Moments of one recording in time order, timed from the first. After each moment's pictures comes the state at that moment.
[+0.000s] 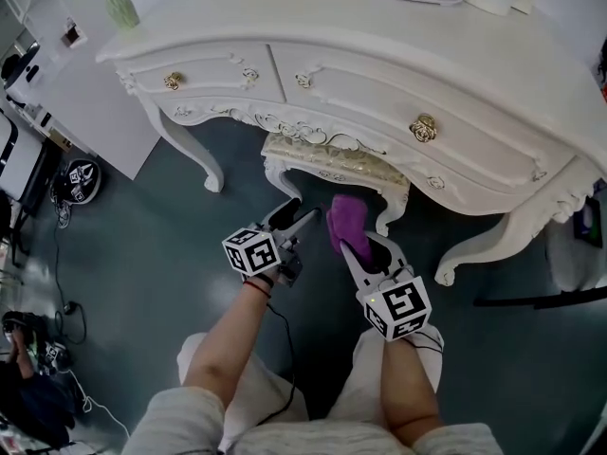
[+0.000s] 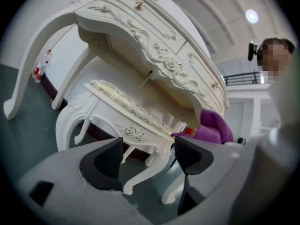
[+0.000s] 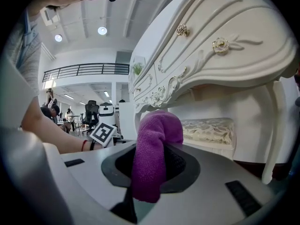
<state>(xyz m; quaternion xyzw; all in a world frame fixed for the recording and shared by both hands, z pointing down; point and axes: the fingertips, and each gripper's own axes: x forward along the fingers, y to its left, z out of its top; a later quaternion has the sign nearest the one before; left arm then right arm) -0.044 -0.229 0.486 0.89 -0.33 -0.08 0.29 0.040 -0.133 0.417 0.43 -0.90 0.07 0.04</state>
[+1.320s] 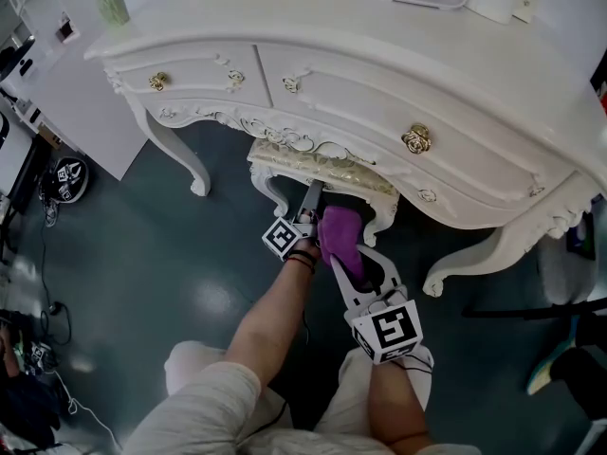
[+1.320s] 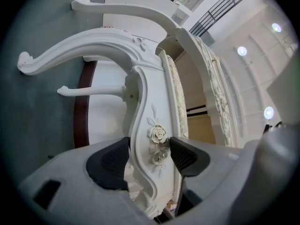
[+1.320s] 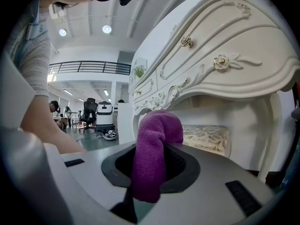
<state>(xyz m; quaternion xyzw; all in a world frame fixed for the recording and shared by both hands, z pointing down) 0.002 -0.324 0.527 0.69 -0.27 -0.48 0.46 0.047 -0.124 0.402 0.44 -0.90 0.04 0.04</state>
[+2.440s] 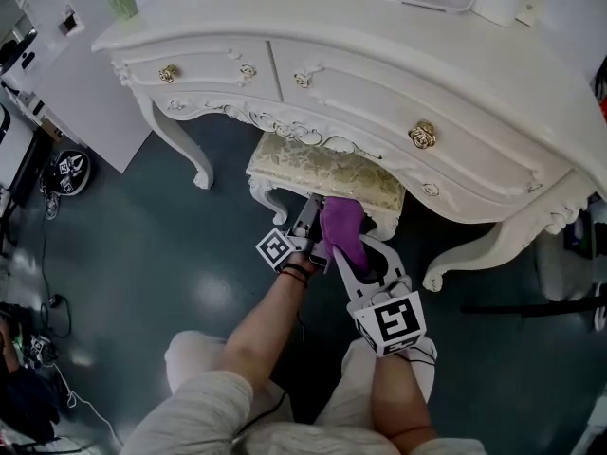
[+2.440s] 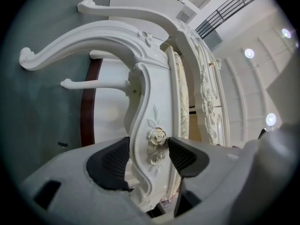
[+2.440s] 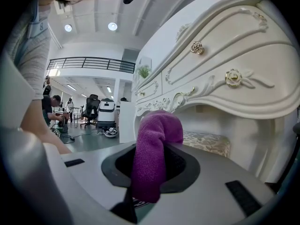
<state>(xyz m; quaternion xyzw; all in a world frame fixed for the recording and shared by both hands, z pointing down) -0.007 -0.272 0.525 0.68 -0.25 -0.47 0.50 0.041 -0.122 0.383 0.43 -0.90 0.01 0.06</state>
